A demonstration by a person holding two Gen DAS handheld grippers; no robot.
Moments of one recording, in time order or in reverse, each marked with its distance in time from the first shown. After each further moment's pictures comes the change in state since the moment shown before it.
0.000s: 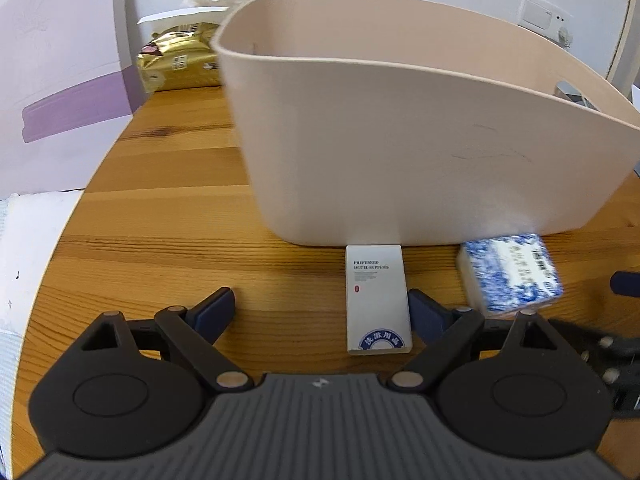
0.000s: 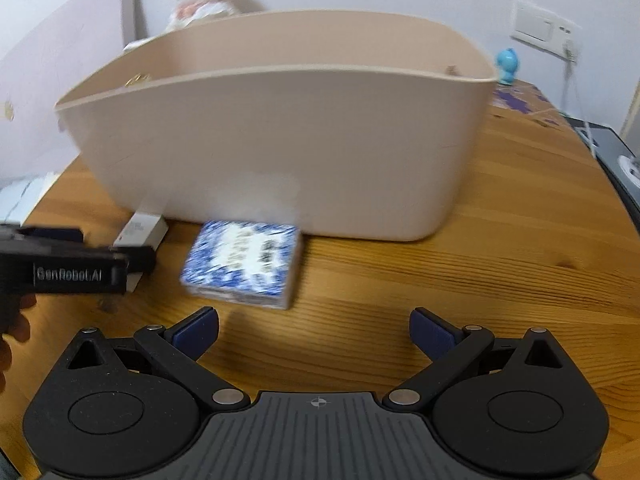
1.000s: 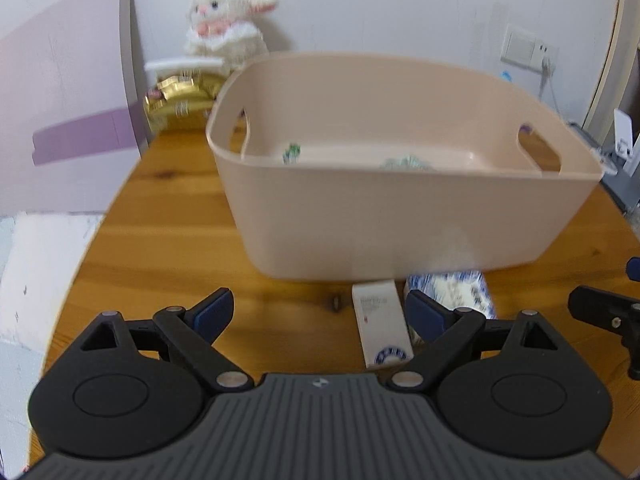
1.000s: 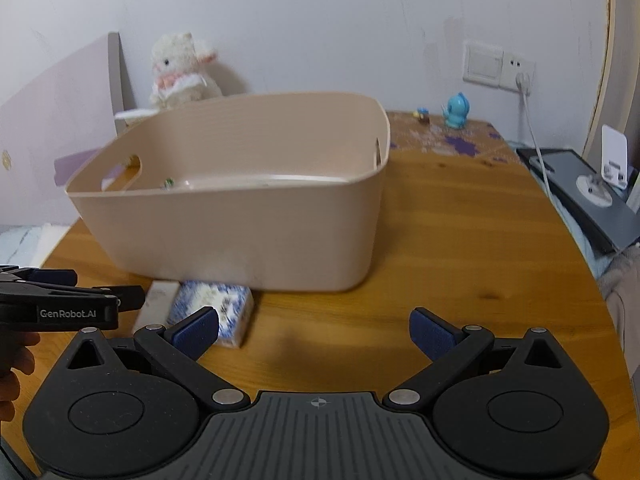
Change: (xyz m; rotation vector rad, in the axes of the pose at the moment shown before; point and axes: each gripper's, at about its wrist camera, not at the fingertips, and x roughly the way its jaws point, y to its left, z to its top) left arm -0.045 -0.024 0.008 -0.009 -0.067 -0.001; right arm -0.065 -0.049 0.002 0.080 -0.136 -0.029
